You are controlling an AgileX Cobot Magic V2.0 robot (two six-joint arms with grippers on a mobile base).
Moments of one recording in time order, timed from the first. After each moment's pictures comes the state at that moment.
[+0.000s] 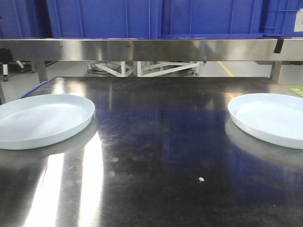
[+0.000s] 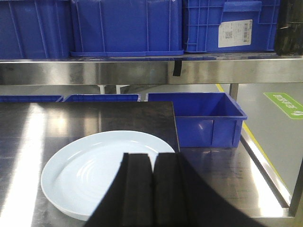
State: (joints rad) left arm -0.03 1.80 -1.36 -0.10 1.02 0.12; right arm -0.07 -0.01 0.03 0.18 0.03 -0.12
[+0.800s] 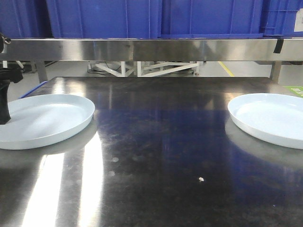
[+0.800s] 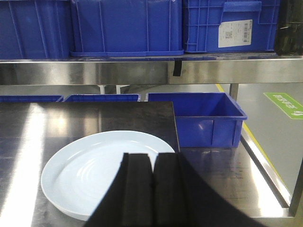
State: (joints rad) left arm -0.03 1.89 -1.37 -0.12 1.00 0.12; right arm -0.07 -0.01 0.03 0.18 0.03 -0.12
